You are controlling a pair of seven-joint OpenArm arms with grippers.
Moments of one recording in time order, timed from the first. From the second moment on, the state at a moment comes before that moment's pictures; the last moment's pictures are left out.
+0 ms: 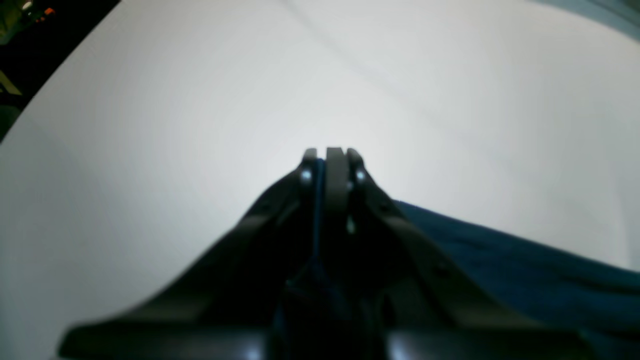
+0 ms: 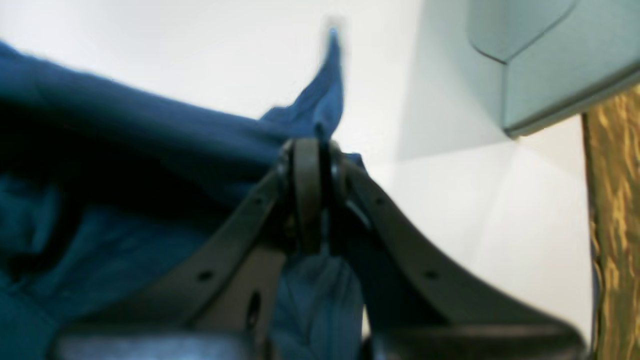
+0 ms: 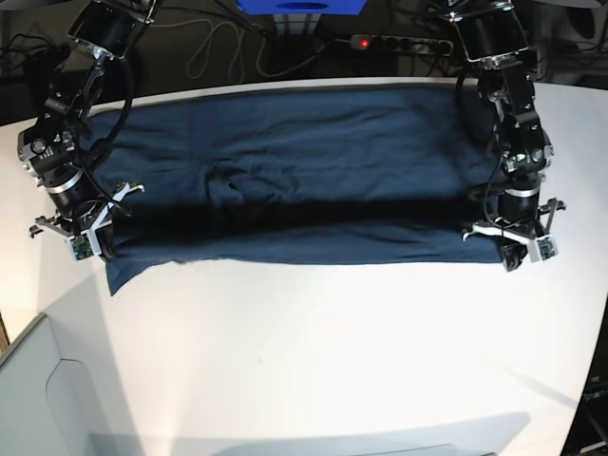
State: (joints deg) left arm 4.9 -11.4 -20.8 93.8 -14.3 -5.1 23.0; right arm -4.8 5.6 30.1 103.7 -2.3 46.6 -33.1
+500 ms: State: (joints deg) left arm 10.6 -11.1 -21.3 96.4 -14.2 -4.8 23.4; right arm -11.7 5.3 30.1 107.6 -2.1 46.6 -33.0
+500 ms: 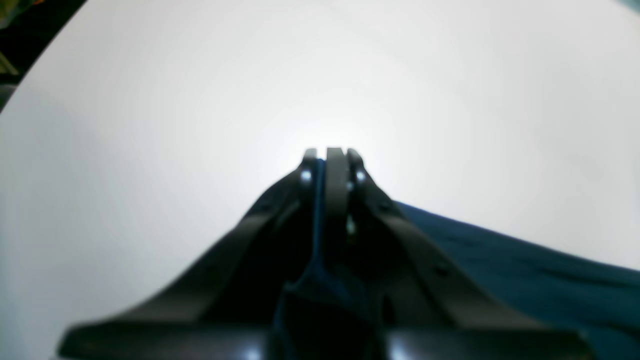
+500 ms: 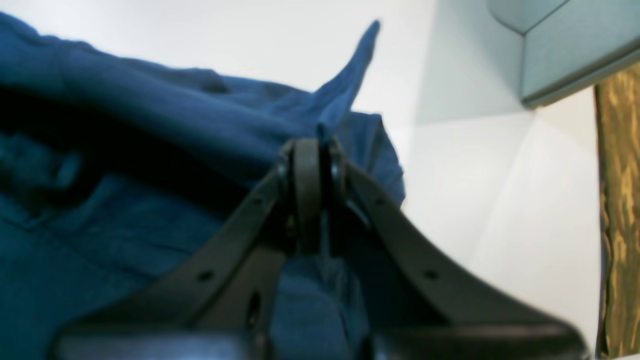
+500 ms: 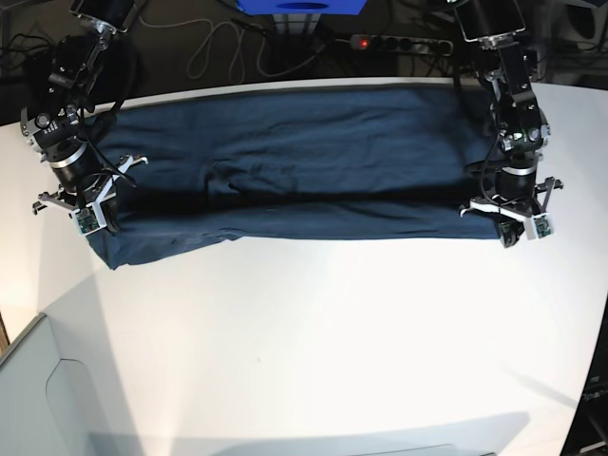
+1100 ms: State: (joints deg) left arm 16.2 -11.1 -21.3 100.0 -14.3 -5.1 23.4; right arm -14.4 6.7 32.2 108.1 -2.1 46.6 -33.1
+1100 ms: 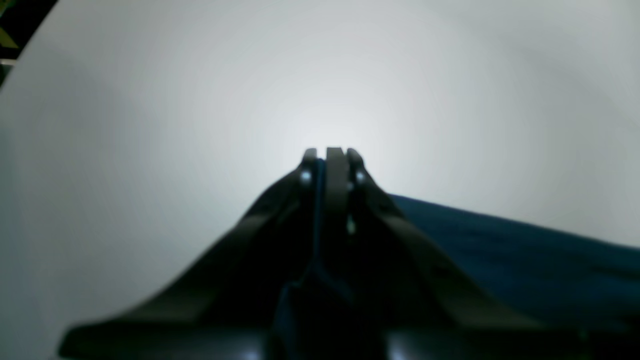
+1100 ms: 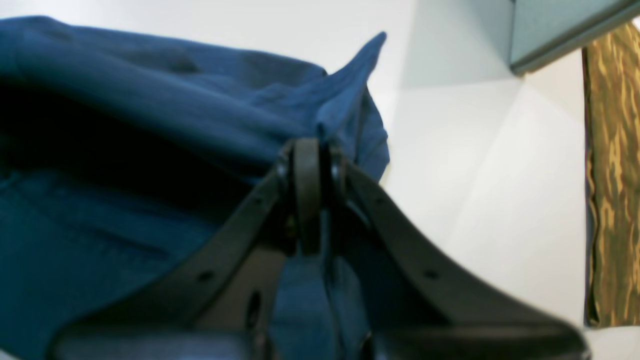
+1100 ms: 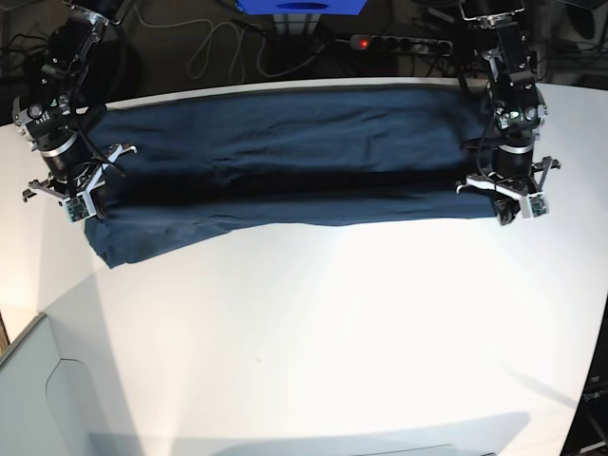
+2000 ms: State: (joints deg) left arm 19.8 -9.6 -24.8 102.0 -14.3 -5.3 22.9; right arm -22.1 2.6 31.9 115.7 -2.4 46.7 -32.9
